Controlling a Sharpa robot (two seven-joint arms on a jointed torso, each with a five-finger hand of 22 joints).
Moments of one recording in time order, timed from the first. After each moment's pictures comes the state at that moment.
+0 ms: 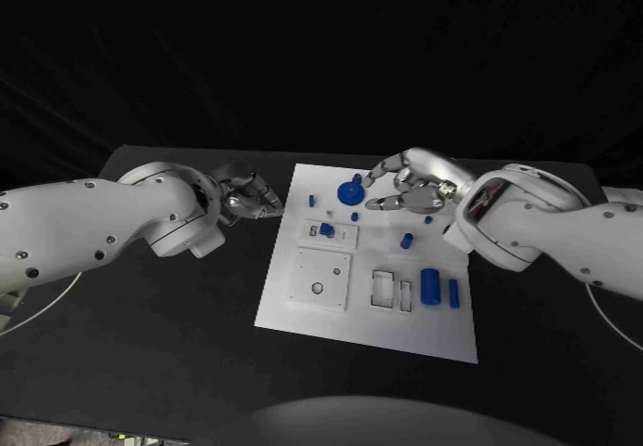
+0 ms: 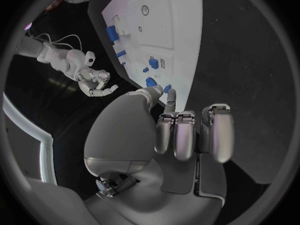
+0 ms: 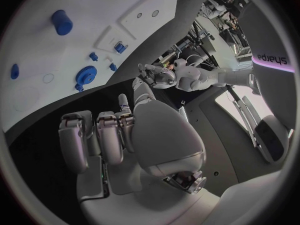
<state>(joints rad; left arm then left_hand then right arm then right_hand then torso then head) 1.41 -0.98 -0.21 1.67 -0.84 -0.22 -0.39 1.34 -0.15 0.52 0.28 0.13 0.95 0.10 0.07 0.59 1.47 0.02 1.57 1.31 1.46 -0.04 1.57 1.31 0.03 1.47 0.07 1.50 1.31 1.38 -0.80 -0.21 1.64 -1.17 -0.37 0.00 1.51 0.11 -0.15 0.14 0.36 0.77 0.17 0.29 0.33 1.44 0.12 1.57 1.50 1.47 0.03 1.57 1.31 0.02 1.47 0.14 1.55 1.31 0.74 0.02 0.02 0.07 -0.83</state>
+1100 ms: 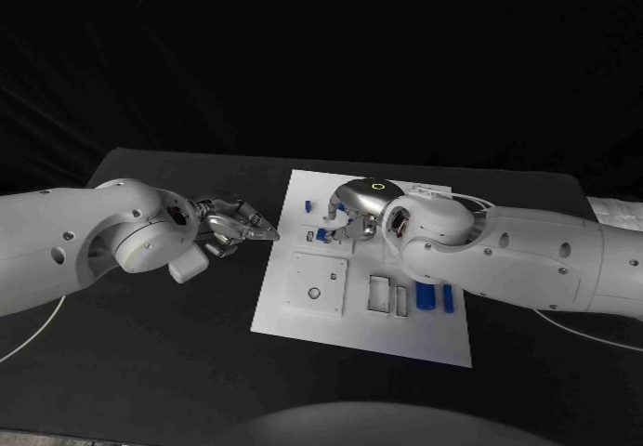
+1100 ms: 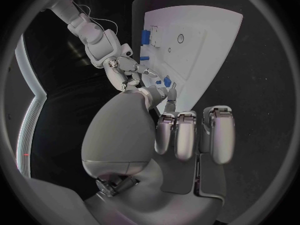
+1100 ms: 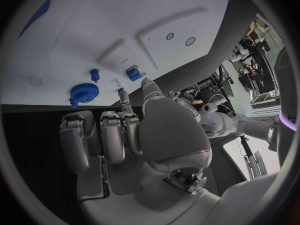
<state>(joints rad) 1.41 -1.02 -0.22 1.69 -0.50 -0.07 -0.33 1.33 -0.21 0.70 0.27 0.10 1.00 0.11 0.07 0.44 1.47 0.02 1.57 1.31 1.47 -0.03 1.57 1.31 0.03 1.47 0.08 1.53 1.31 1.31 -0.58 -0.20 1.54 -1.59 -0.26 -0.37 1.35 0.02 -0.09 0.18 0.39 0.86 0.14 0.25 0.38 1.46 0.07 1.57 1.31 1.47 0.01 1.57 1.31 0.01 1.47 0.12 1.56 1.31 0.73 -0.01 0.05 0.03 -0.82</state>
